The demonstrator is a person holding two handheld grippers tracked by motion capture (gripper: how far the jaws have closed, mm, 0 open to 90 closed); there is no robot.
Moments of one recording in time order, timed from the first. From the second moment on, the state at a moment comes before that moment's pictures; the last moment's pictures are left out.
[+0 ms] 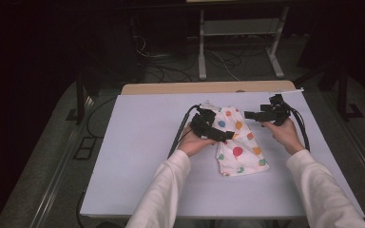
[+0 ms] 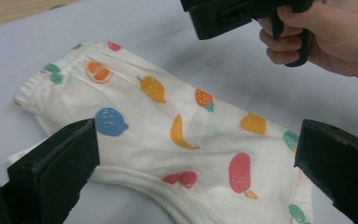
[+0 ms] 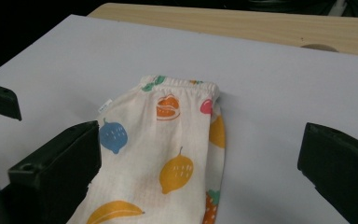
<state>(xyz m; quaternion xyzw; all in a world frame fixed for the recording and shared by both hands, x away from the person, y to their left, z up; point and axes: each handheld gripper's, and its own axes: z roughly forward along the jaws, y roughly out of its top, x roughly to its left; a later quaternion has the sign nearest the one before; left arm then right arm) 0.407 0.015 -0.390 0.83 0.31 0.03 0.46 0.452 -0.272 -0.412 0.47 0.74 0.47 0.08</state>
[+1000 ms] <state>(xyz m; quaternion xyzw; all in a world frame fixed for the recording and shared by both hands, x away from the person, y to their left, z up) 0.454 0.044 -0.379 0.83 0.34 0.02 0.44 0.482 -0.266 -0.403 0.47 0.76 0.45 0.04</state>
